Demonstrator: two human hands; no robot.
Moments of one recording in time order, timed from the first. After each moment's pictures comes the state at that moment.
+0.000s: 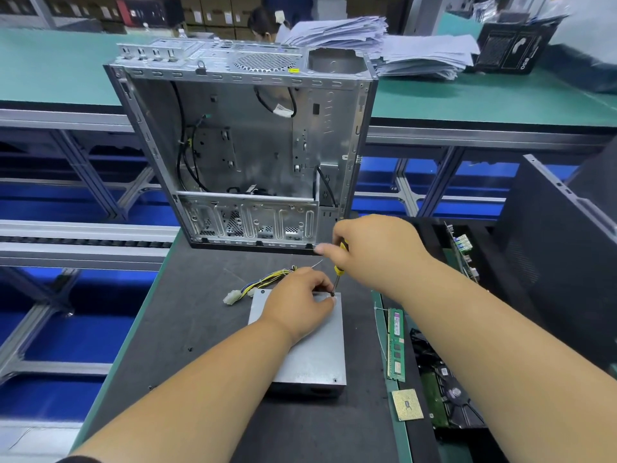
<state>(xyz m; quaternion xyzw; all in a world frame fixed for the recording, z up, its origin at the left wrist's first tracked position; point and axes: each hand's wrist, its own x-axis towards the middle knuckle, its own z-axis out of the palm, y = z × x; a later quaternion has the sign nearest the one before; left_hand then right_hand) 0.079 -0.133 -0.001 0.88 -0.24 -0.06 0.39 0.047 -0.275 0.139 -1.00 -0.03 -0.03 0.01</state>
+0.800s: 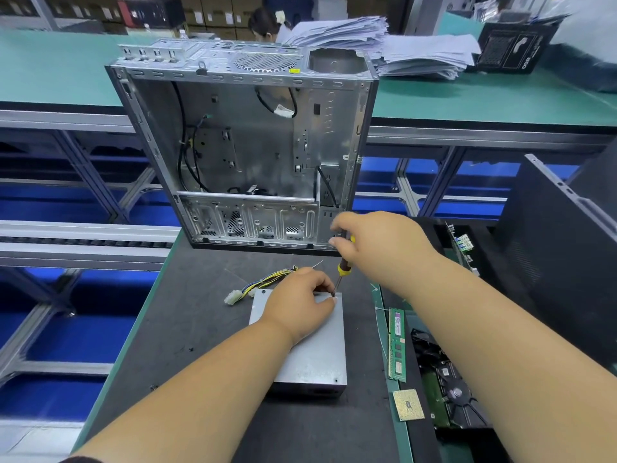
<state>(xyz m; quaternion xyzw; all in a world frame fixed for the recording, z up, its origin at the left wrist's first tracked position) 0.078 -0.132 0.000 0.89 -0.25 -0.05 0.38 0.047 -0.282 0.143 -1.00 -0.04 -0.04 0.03</state>
